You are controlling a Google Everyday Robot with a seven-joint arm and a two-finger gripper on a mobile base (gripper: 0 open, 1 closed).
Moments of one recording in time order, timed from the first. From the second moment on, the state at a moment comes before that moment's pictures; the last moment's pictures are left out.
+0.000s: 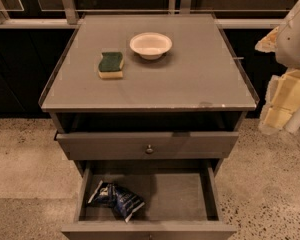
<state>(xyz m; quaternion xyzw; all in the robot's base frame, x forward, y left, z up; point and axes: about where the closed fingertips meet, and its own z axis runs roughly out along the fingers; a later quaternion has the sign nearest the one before) 0.438 -0.217 0.976 -0.60 0.78 -0.03 0.16</state>
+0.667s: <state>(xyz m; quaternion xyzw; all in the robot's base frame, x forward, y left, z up) 0.431 -0.222 0.947 -0.59 0.79 -0.02 0.17</state>
